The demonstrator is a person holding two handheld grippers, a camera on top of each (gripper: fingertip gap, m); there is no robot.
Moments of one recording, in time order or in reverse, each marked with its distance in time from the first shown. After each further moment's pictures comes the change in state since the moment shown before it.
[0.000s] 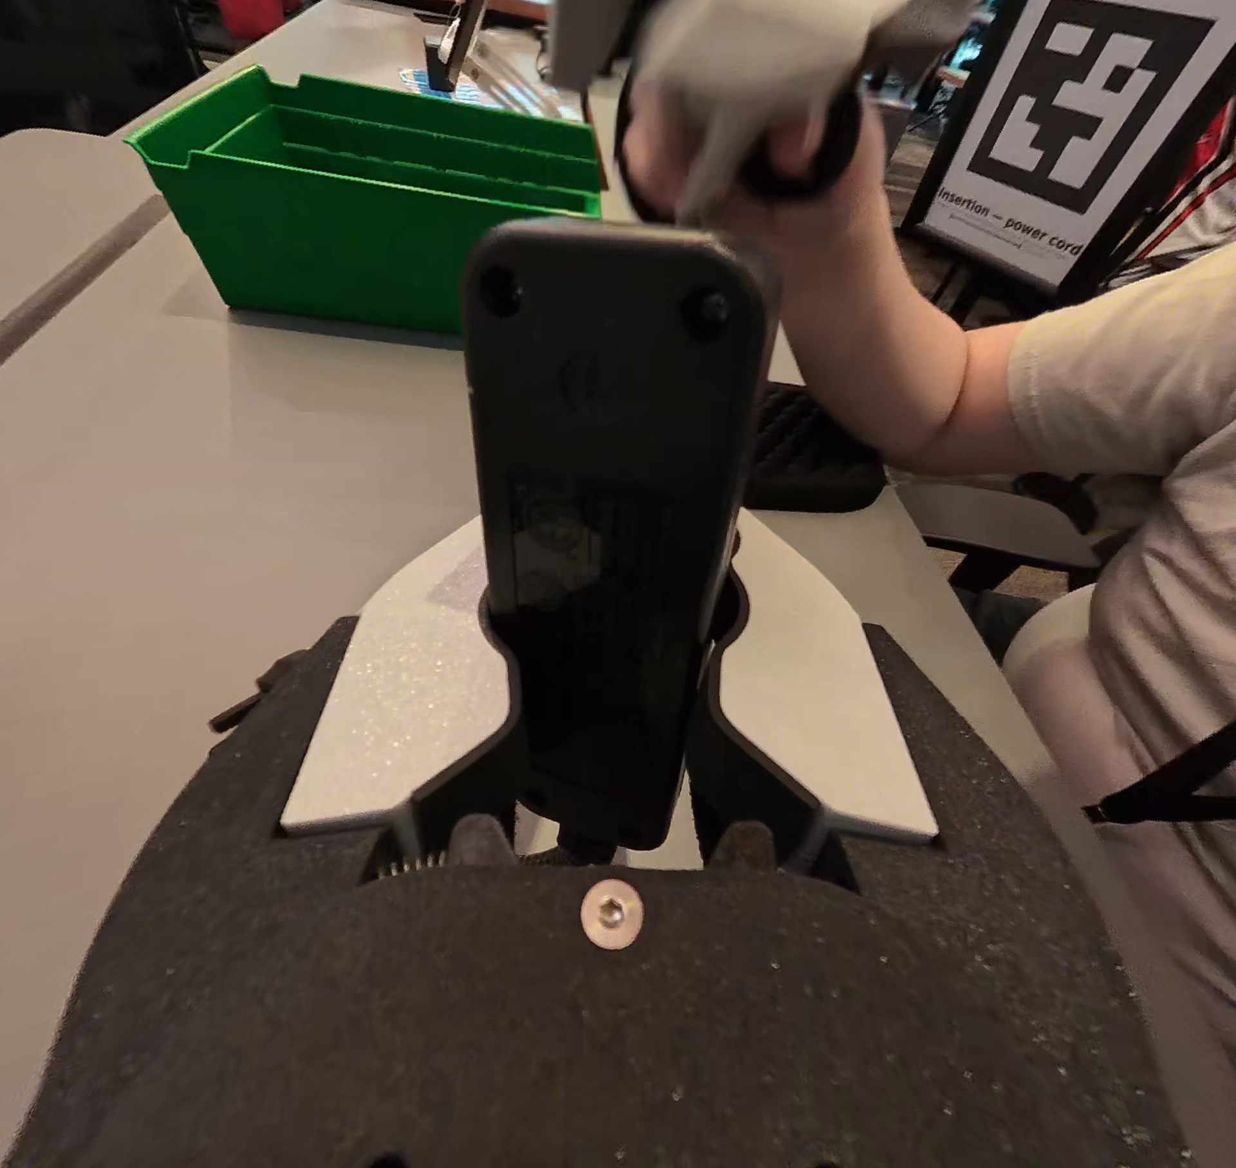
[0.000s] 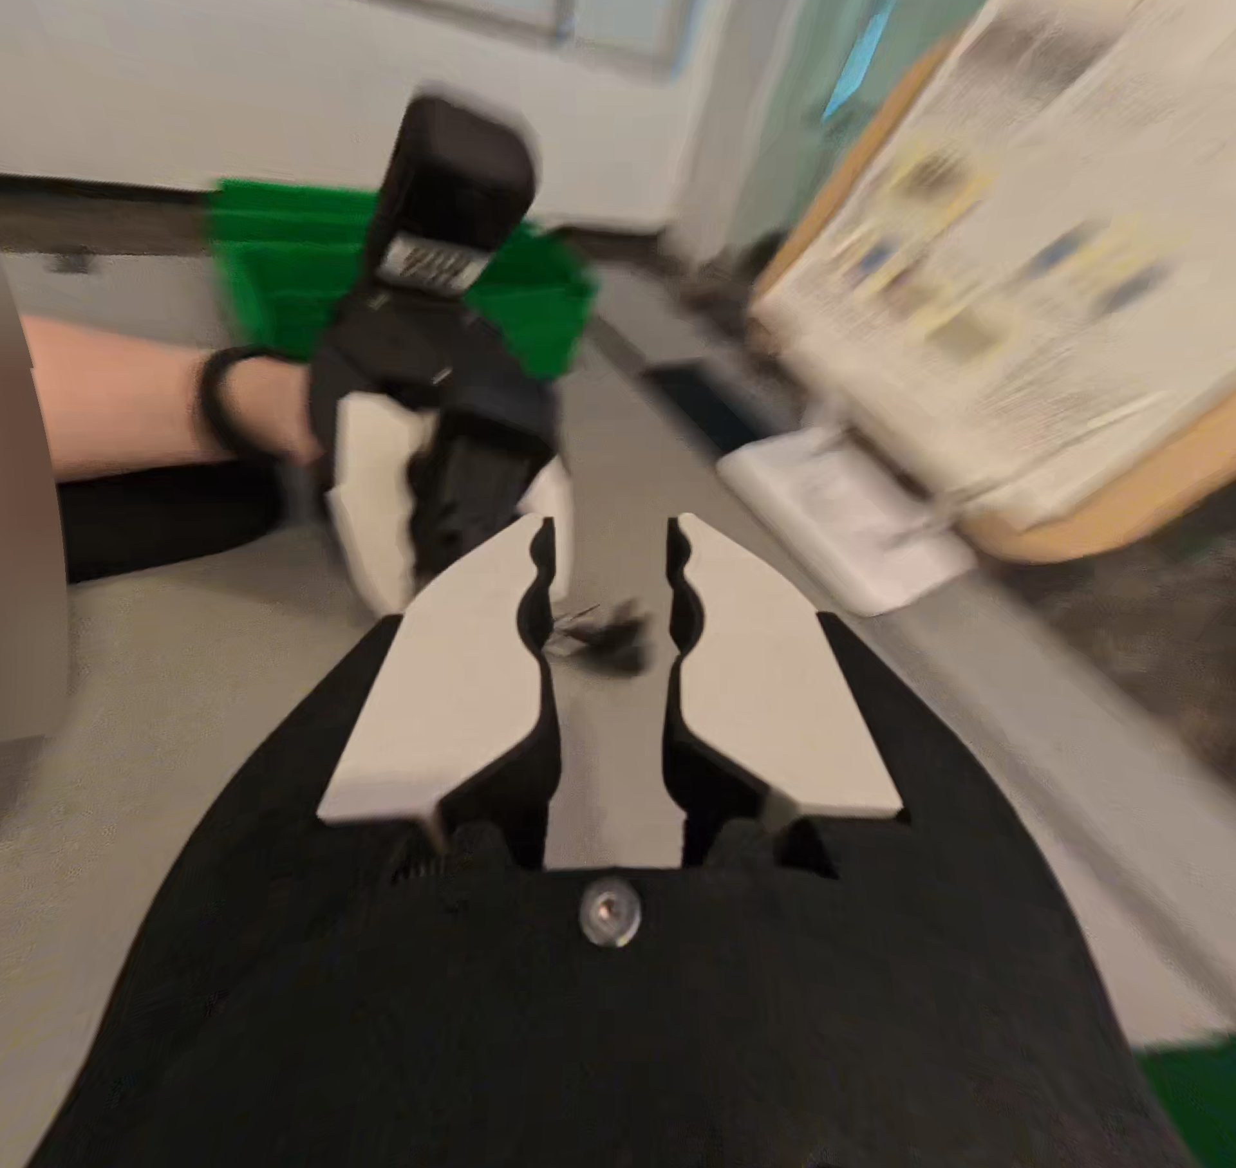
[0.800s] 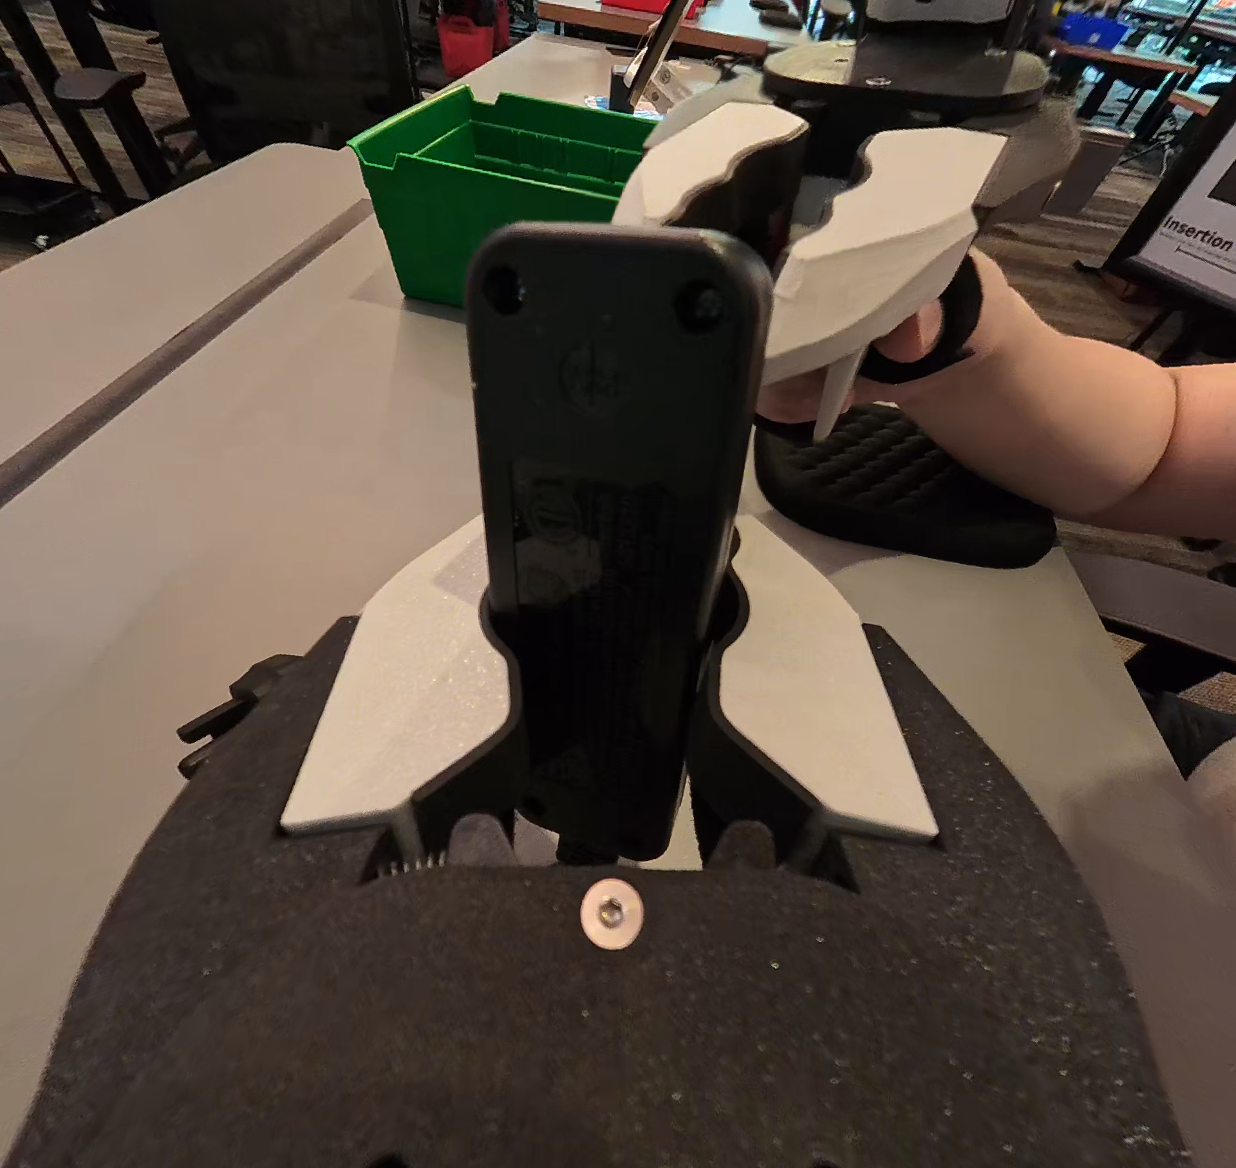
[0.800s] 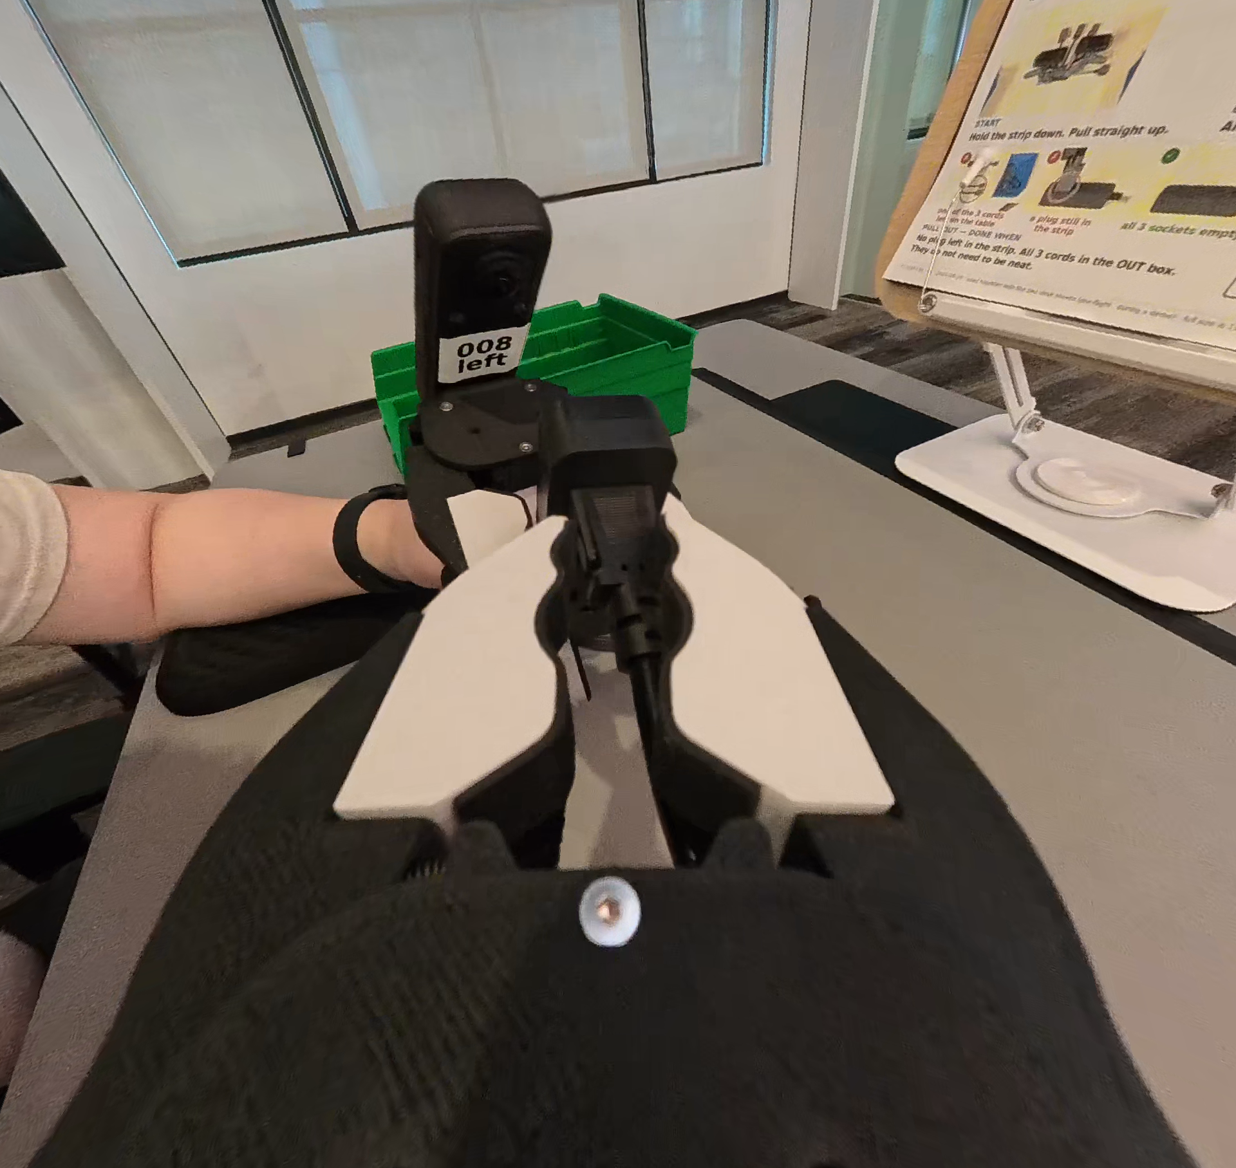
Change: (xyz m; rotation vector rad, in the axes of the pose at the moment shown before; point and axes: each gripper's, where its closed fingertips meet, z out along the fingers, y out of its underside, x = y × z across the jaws) left arm -0.037 0.006 0.005 0.035 -0.245 -0.028; right arm -0.029 0.028 0.039 0.099 -0.249 0.415
